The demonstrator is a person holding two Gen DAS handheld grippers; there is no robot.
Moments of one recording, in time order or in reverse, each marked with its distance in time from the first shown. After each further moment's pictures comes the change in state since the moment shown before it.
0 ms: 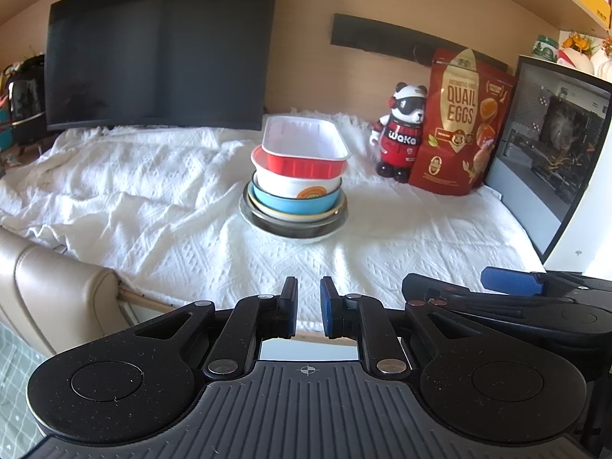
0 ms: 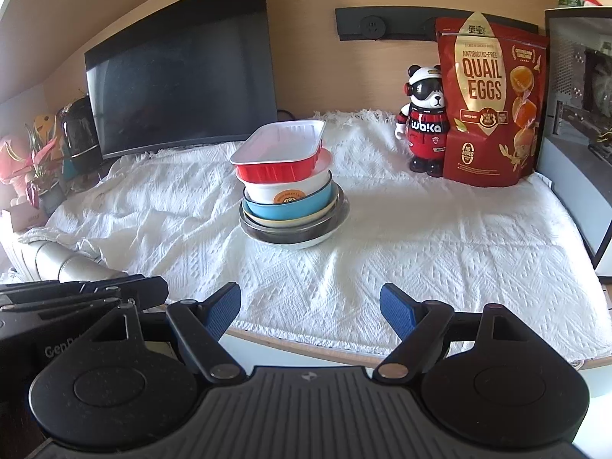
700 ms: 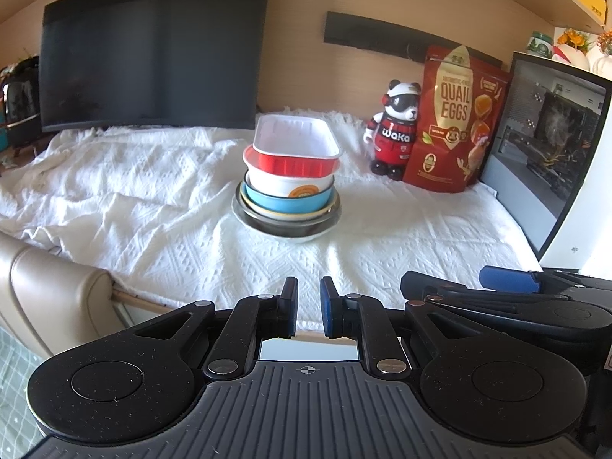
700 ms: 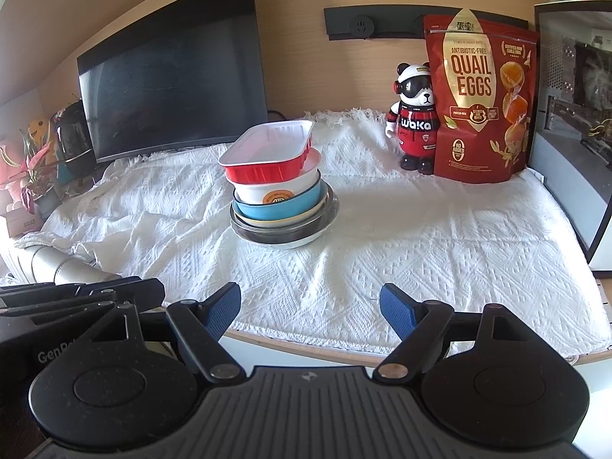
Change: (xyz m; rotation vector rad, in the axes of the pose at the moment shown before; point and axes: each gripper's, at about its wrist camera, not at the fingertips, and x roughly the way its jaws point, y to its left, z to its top) left arm 0.003 -0.004 0.000 0.008 0.009 -0.016; right arm -0.002 -0.008 -0.001 0.018 0.000 -0.016
